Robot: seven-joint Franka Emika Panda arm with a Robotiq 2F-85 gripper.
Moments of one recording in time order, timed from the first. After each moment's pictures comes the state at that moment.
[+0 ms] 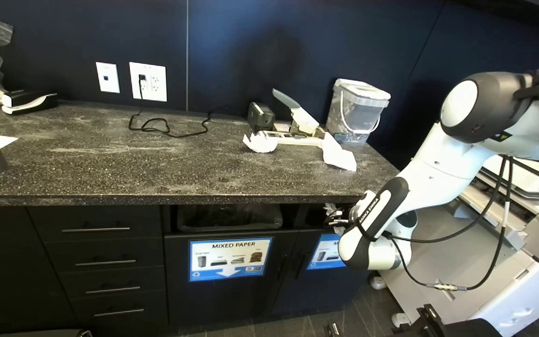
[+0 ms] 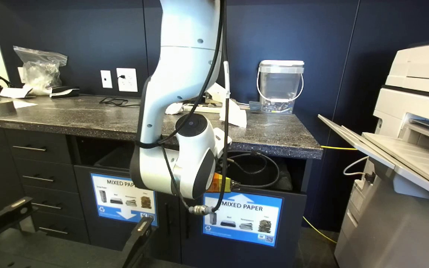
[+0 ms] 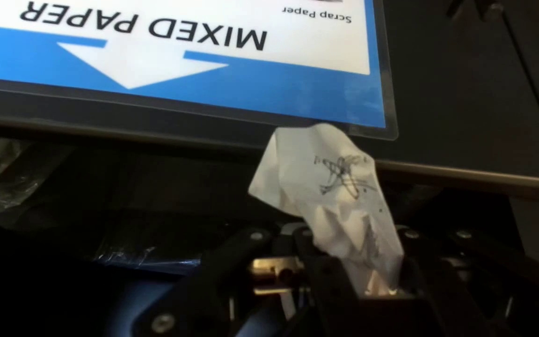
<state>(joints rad) -0.29 1.16 0.04 -2.00 -0.27 3.90 -0.20</state>
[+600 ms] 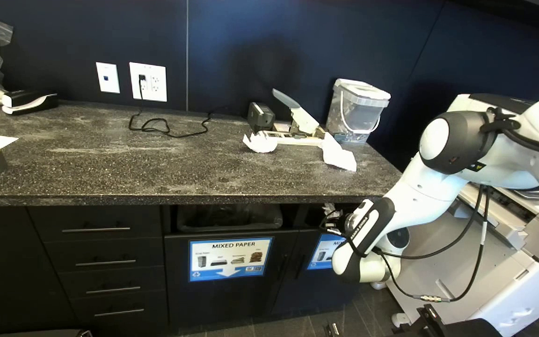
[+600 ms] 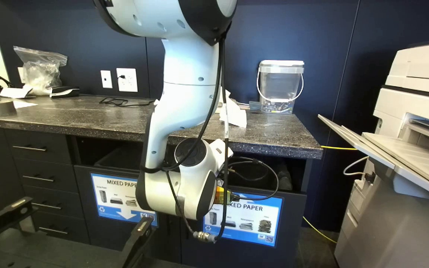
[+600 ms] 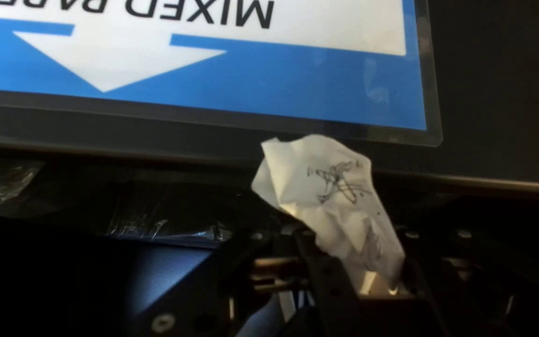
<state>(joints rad) -0.28 1.34 0.02 -1.82 -0.28 4.05 -0.14</state>
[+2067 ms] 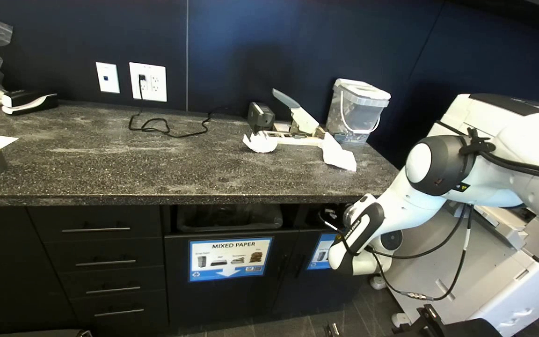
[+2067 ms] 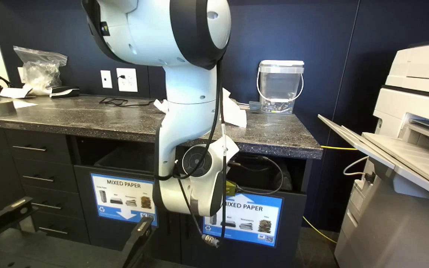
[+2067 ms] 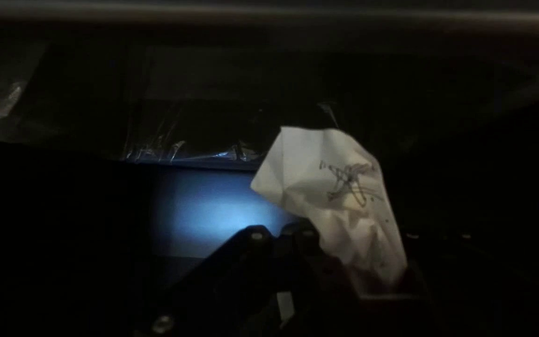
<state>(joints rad) -0.25 1.46 -0.02 -1.56 -0.28 4.16 -0.01</state>
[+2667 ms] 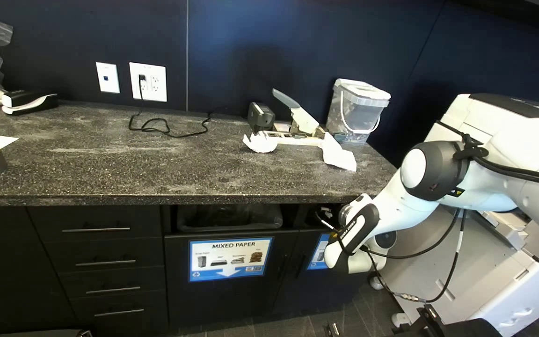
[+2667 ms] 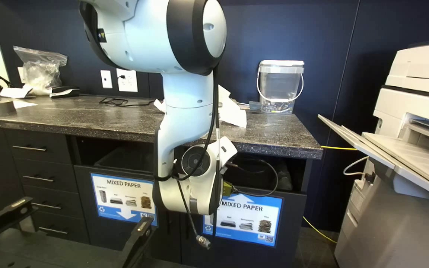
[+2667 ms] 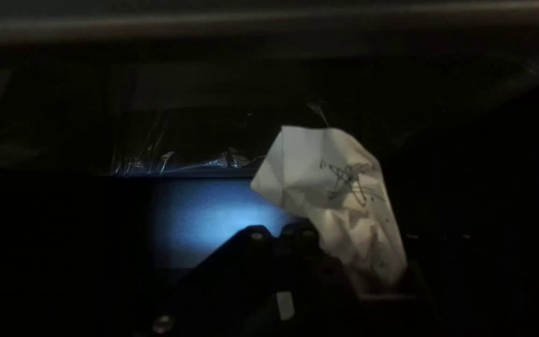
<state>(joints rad) -0.23 1.49 -0.02 -1.50 -0.28 4.13 0.07</state>
